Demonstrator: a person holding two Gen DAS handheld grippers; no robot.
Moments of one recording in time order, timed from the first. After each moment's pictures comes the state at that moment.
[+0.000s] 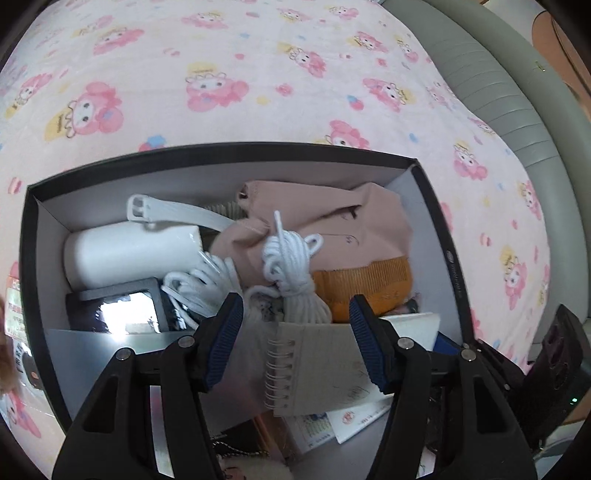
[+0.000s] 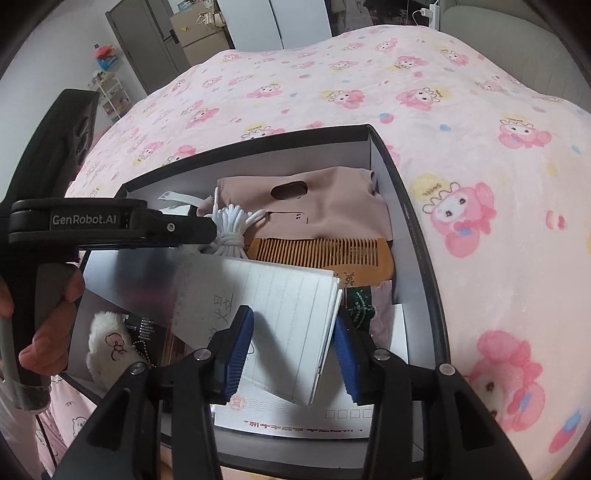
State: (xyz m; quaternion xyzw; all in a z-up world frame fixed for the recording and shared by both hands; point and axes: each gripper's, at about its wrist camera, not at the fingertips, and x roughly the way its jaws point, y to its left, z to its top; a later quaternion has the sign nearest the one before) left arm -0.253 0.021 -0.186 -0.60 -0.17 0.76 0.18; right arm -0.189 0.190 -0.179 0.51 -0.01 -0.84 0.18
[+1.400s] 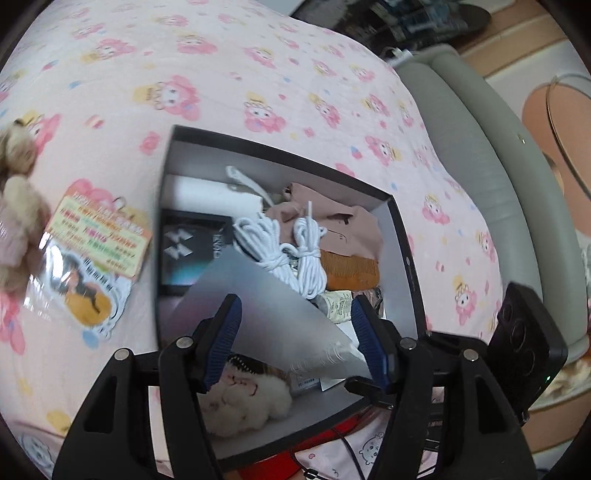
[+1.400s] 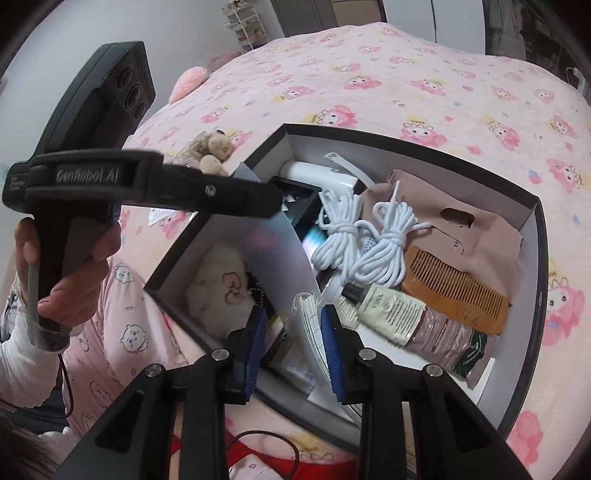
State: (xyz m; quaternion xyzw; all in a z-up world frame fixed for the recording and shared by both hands) left arm -0.168 -0.057 -0.146 -0.52 -0.29 0.80 0.12; right arm -0.163 0.125 -0.149 0.51 0.10 -0.75 0.42
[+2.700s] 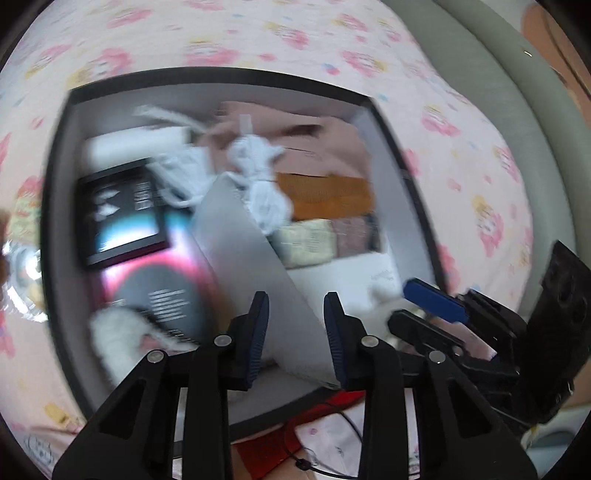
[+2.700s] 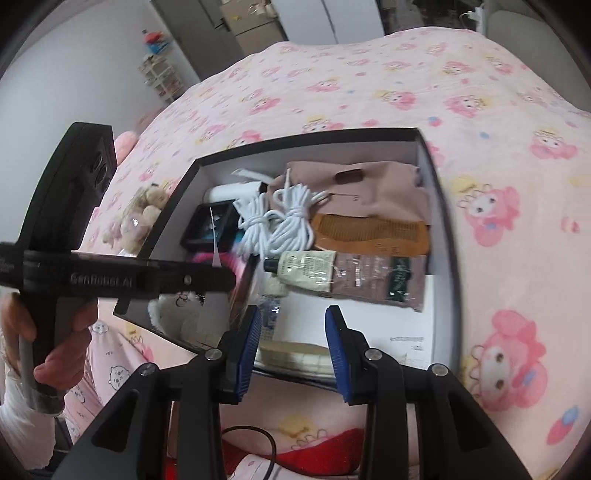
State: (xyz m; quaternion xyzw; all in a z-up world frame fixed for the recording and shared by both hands) left arm -0.179 0.046 -0.163 -0.61 -0.17 0.74 0.20; right arm -0.152 0.202 -0.149 0.51 -0.02 -0.82 0.28
